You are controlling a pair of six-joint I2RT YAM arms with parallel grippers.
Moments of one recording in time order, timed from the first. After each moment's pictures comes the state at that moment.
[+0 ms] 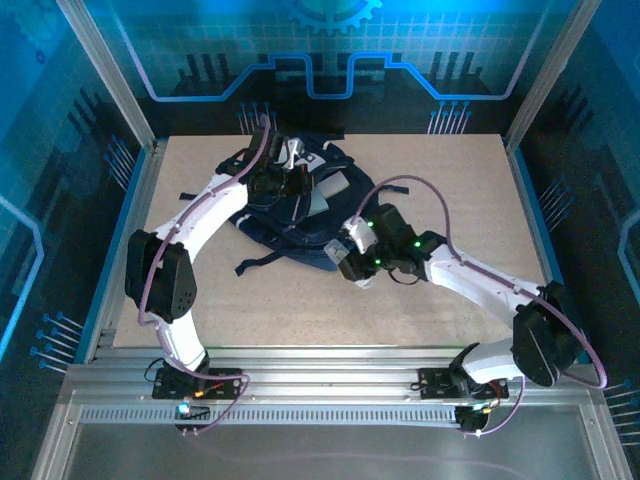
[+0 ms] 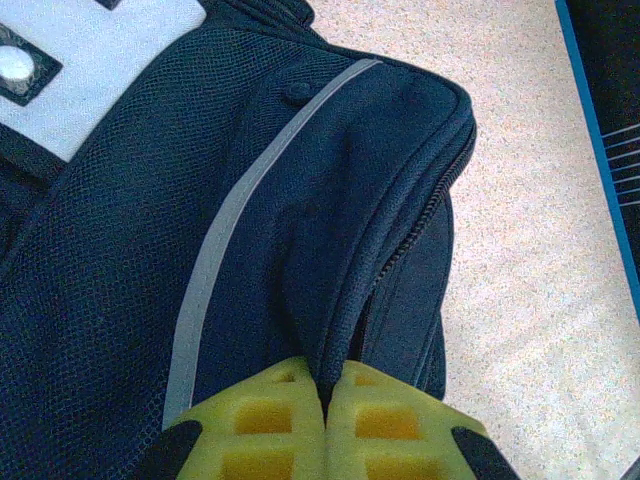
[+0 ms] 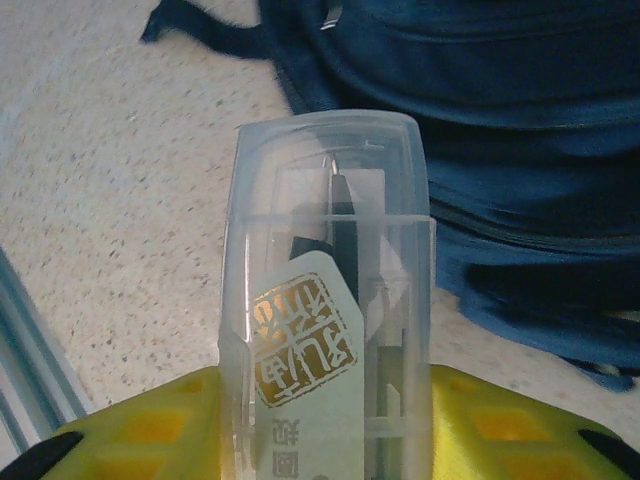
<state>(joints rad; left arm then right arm) -0.34 1.81 1.58 -0.58 0.34 -0.45 0.62 1.37 0.94 -0.48 -0.28 0.07</state>
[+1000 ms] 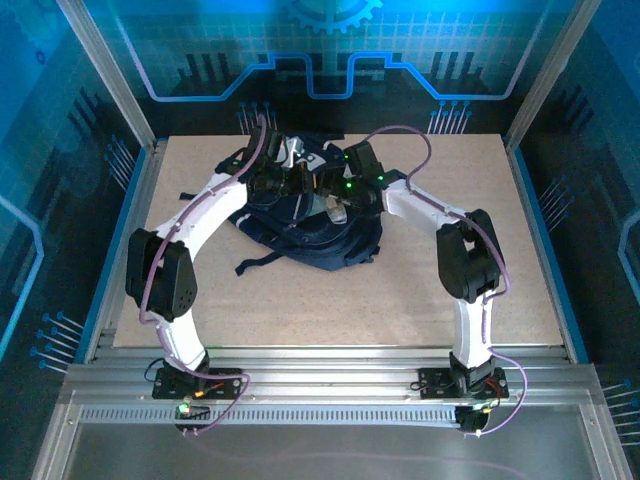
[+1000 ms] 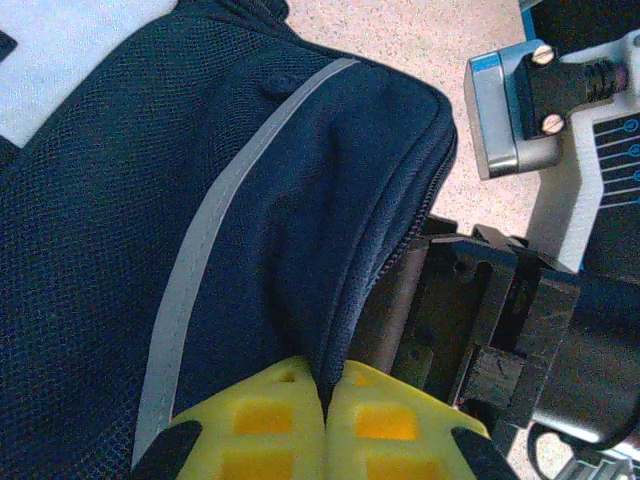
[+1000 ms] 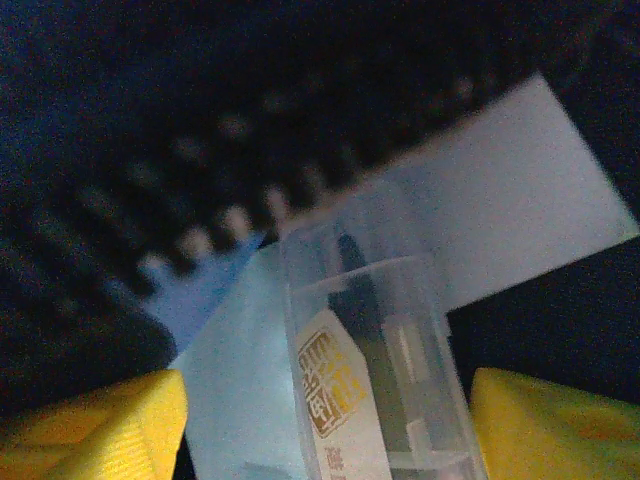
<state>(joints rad) -0.33 1.81 1.58 -0.55 0.41 -0.52 0.49 2.02 1.59 -0.35 -0.23 0.74</state>
